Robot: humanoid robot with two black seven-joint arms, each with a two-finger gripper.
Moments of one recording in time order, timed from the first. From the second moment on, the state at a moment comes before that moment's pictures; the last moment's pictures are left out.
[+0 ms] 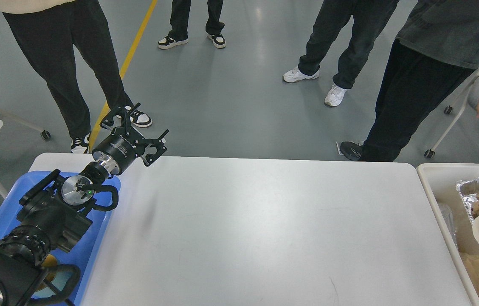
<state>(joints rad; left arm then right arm) -0.83 0.04 -1.07 -0.21 -0.01 -0.66 0.11 0.55 -0.52 0.45 0.06 -0.45 0.23 -0.10</state>
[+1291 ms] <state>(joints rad) -0.82 0.05 -1.06 -0.22 0.00 -0.66 0.09 0.76 -0.33 1.04 0.25 -0.15 0.53 0.18</state>
